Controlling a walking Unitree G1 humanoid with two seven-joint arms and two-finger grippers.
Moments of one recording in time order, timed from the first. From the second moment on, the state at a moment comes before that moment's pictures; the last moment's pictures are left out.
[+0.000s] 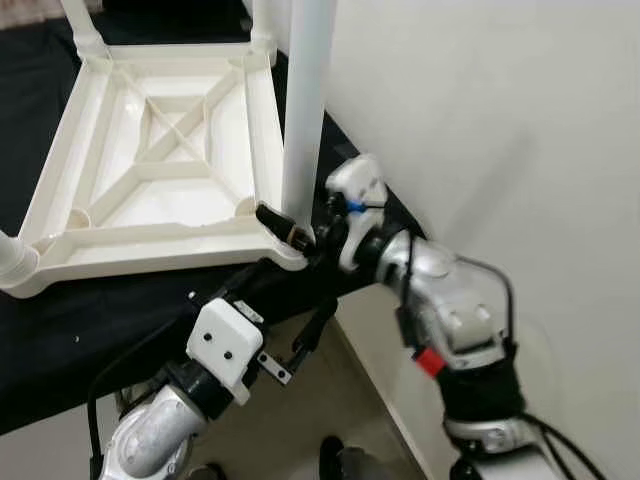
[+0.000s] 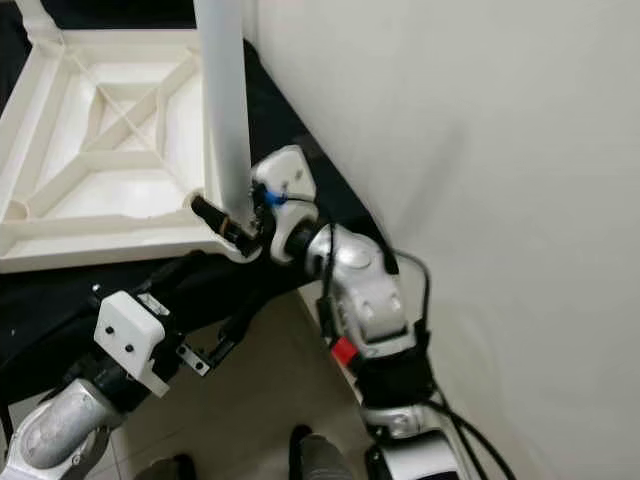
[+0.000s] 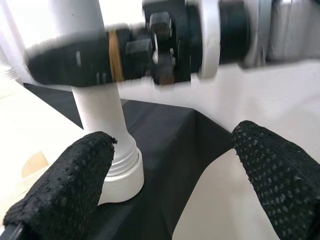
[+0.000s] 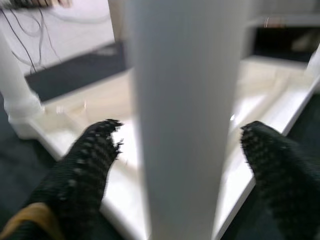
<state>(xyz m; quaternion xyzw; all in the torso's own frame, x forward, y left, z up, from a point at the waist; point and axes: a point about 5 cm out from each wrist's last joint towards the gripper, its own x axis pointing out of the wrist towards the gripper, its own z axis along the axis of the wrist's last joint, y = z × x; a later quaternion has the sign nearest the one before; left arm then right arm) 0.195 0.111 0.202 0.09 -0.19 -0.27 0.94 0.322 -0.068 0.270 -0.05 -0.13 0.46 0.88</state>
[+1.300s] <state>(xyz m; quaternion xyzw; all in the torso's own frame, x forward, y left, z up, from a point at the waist) 0.188 0.113 0.201 0.09 -0.19 -0.26 0.94 0.349 -0.115 0.302 -0.10 -0.13 0.64 0.75</state>
